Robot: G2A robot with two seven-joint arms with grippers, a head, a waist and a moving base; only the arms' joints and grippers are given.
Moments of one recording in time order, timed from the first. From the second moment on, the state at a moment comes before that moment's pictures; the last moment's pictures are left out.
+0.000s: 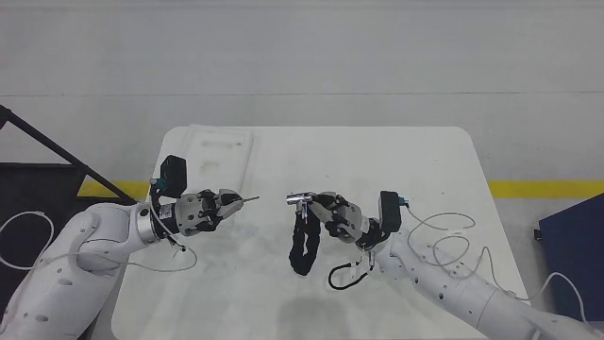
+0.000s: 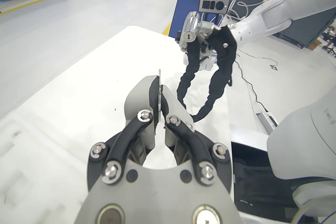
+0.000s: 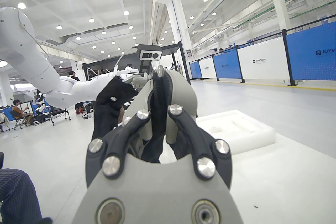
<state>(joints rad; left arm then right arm) 1.44 -0.78 -1.43 -1.74 0.52 -1.01 -0.28 -0.82 -1.10 0.31 -1.23 -0.94 -0.69 -1.13</state>
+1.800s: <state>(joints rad) 1.16 -0.68 -0.83 -1.50 0.91 -1.01 0.79 -0.82 -1.10 0.31 -1.23 -0.94 -0.69 -1.13</state>
